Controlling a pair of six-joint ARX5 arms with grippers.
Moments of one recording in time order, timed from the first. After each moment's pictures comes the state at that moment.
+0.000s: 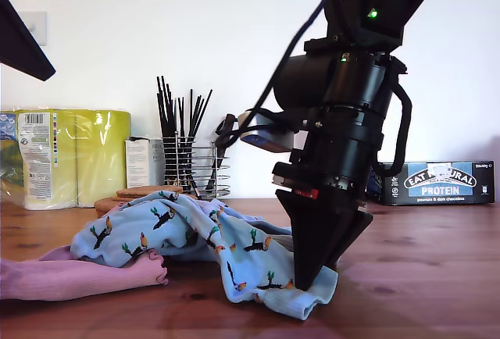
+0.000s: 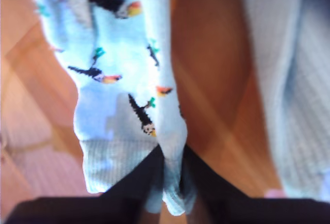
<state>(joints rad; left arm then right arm) -0.34 0.94 0.82 -0.76 0.47 0.48 0.62 1.89 1.19 -0.71 -0.26 -0.31</state>
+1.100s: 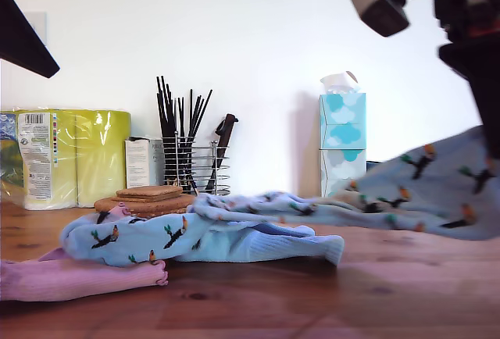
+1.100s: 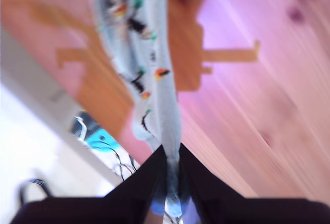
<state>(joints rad) -0.34 0.94 0.82 -0.73 0.47 0.48 0.48 1.48 1.20 -1.31 0.02 -0.41</state>
